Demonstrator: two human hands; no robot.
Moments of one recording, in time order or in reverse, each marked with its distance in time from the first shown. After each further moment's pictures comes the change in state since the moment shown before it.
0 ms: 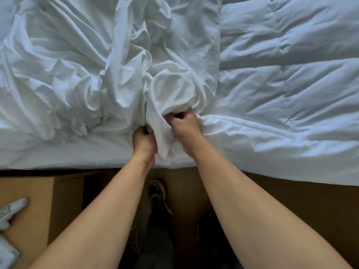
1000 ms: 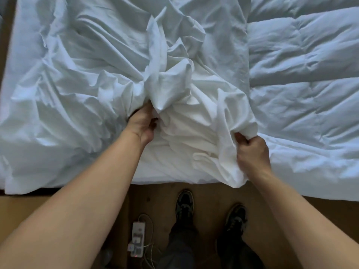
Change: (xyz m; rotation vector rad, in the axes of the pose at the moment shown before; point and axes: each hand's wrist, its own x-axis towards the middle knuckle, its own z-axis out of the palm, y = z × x) left_hand 0.094 0.103 -0.053 -0.352 -0.256 -0.154; right_hand -0.012 0.011 -0.051 -0.483 0.429 0.036
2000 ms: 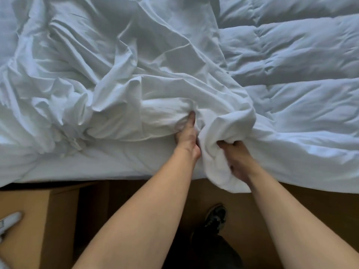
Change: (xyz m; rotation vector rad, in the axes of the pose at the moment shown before) left_hand -0.069 -0.133 0.173 -0.365 -0.062 -0.292; right_hand 0.029 0.048 -0.078 0.344 -0.360 0.181
